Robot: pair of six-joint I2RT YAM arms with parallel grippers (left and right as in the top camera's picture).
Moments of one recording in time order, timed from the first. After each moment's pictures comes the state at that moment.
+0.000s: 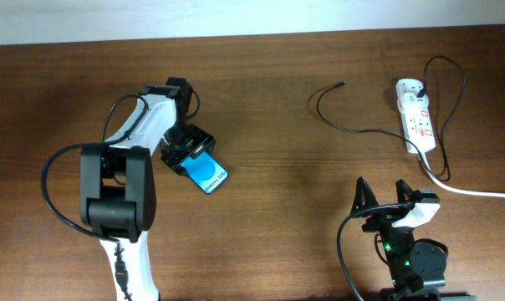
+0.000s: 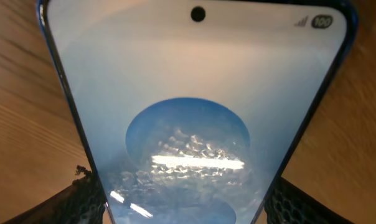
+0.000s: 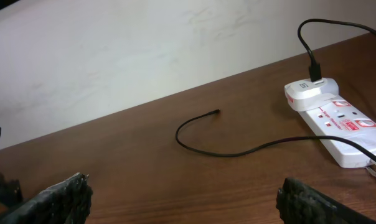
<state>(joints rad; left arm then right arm) -0.16 2.19 1.62 -1.14 0.21 -0.90 0.03 0.01 0.01 -0.07 -0.03 0.36</state>
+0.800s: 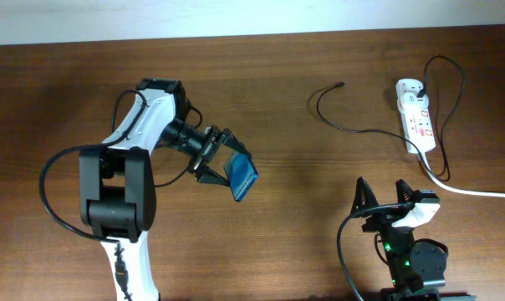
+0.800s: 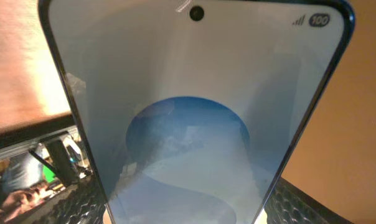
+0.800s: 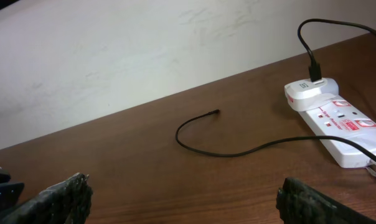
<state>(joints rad) -0.16 2.19 1.68 -1.63 1.04 -0.33 0.03 0.01 0.01 -0.07 -0.03 0.36</state>
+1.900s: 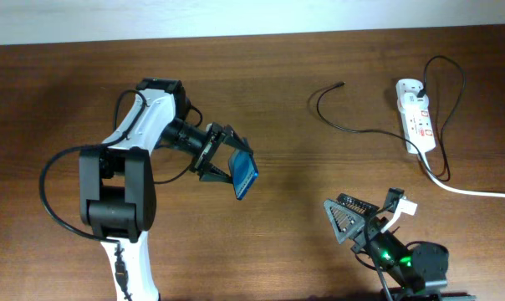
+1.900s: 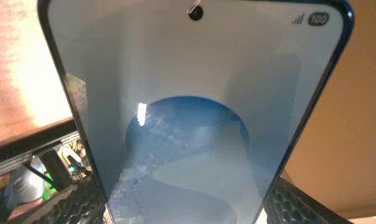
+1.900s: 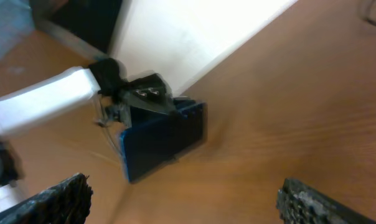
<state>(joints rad) -0.16 2.19 1.68 -1.59 1.08 -0.27 0.03 0.04 0.04 -0.09 -0.63 0.91</state>
